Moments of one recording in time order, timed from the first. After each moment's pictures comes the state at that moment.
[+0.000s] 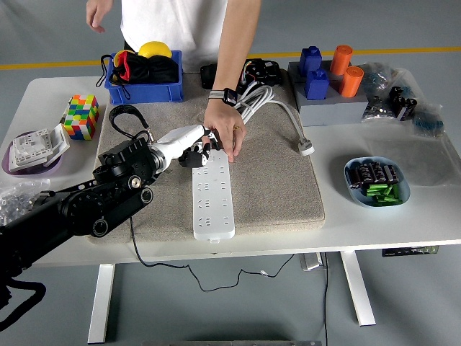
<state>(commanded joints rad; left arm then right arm) -0.83 0.13 -0.55 -0.86 1.56 0.06 0.15 0.07 -0.24 1.14 0.18 -0.60 -0.09 -0.17</state>
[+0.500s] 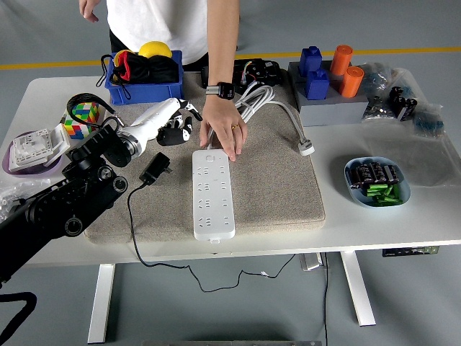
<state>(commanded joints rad) -0.67 0.21 -0.90 -1.01 1.67 0.05 0.13 0.06 -0.24 1.16 0.18 -0.61 -0.09 -0.17</state>
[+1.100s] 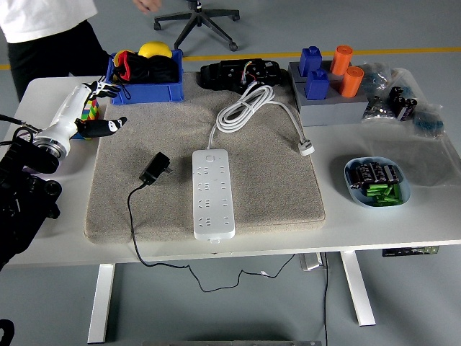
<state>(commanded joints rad) -0.42 0.25 -1.34 -1.11 1.74 0.11 0.04 0.08 -0.24 1.16 0.18 -0.62 -0.08 -0.18</state>
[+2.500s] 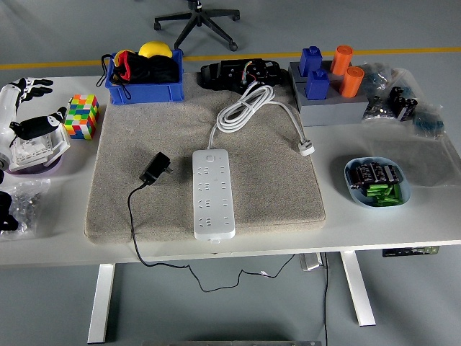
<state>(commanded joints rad) -0.29 0.26 -1.57 -1.21 1.77 0.11 0.02 0.08 -0.24 1.16 0.18 -0.63 -0.08 -0.17</state>
